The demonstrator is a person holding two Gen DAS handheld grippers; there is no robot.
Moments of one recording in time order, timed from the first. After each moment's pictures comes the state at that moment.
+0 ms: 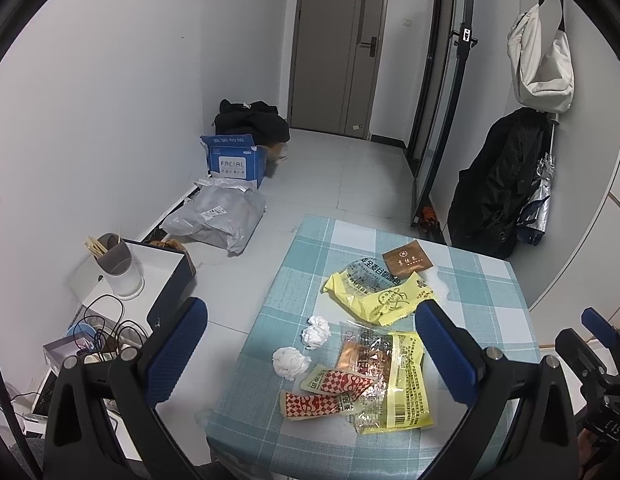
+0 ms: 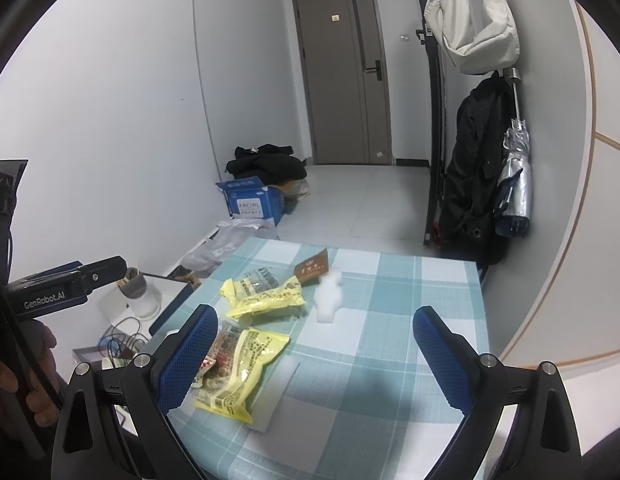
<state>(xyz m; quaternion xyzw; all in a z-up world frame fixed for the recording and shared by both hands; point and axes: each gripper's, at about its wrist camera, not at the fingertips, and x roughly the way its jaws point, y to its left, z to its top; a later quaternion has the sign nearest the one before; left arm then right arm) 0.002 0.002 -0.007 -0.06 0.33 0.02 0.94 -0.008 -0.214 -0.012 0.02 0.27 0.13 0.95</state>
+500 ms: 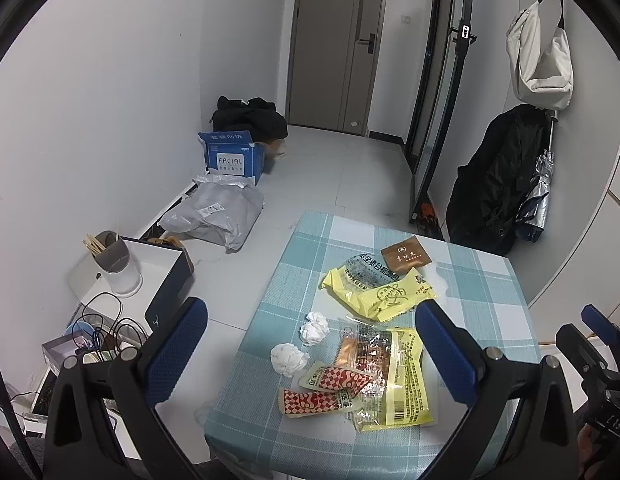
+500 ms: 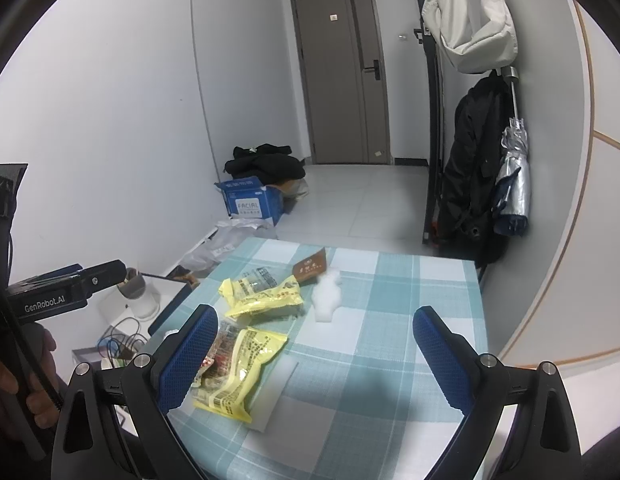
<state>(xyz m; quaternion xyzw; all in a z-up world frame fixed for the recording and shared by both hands) 0.003 0.001 -0.009 -0.06 0.33 0.02 0.94 -0.007 -0.215 -0.012 0.02 0.27 0.12 0.95</state>
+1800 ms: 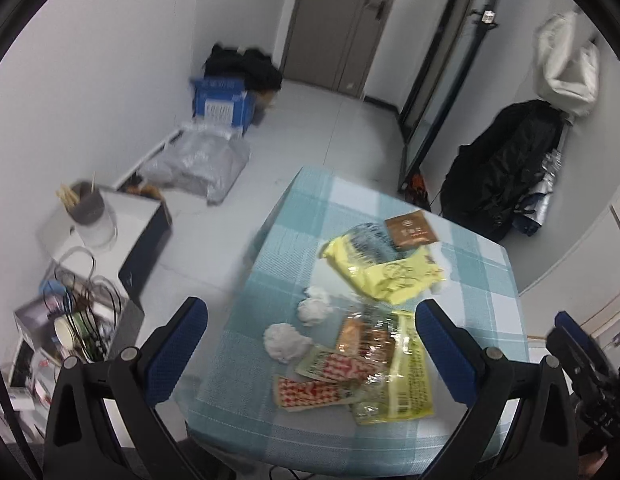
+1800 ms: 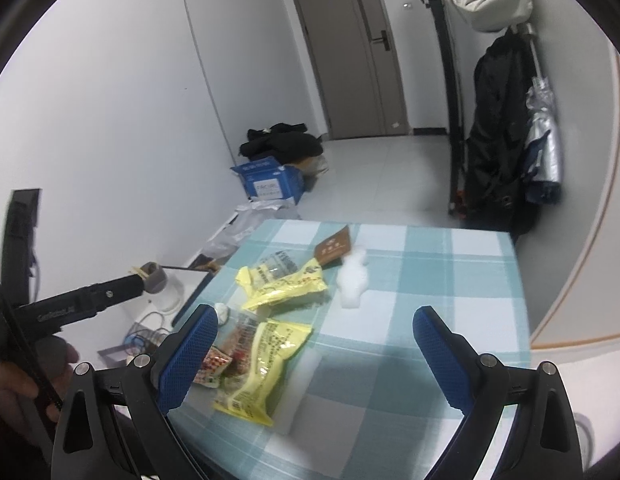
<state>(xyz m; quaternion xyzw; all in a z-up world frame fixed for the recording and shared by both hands) 0.041 0.035 -0.037 -0.13 0.42 -0.02 0.90 0.025 -0.211 -0.029 0.07 0.32 0.17 0.93</state>
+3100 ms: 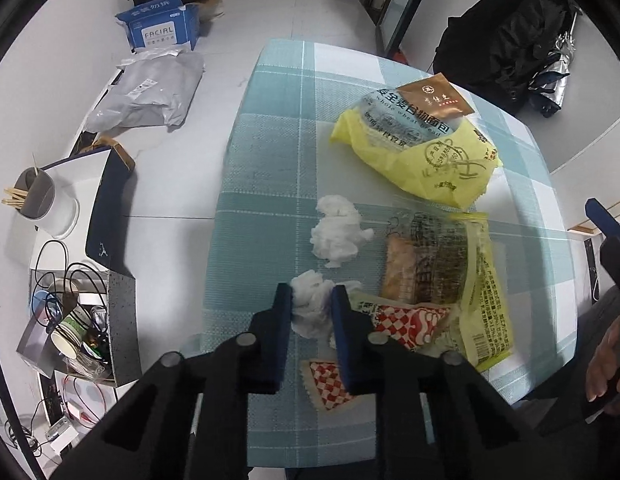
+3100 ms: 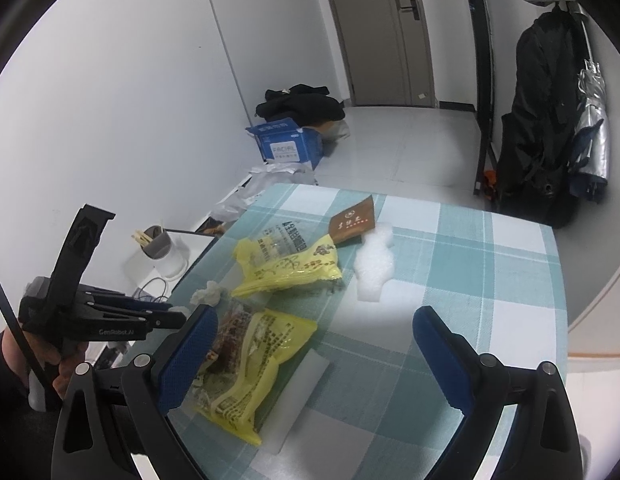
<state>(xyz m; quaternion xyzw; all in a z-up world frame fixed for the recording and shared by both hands) 0.082 0.026 -0.101 -0.03 0.58 -0.10 0.81 0.069 -0.189 -0.060 0.03 0.37 0.21 0.90</state>
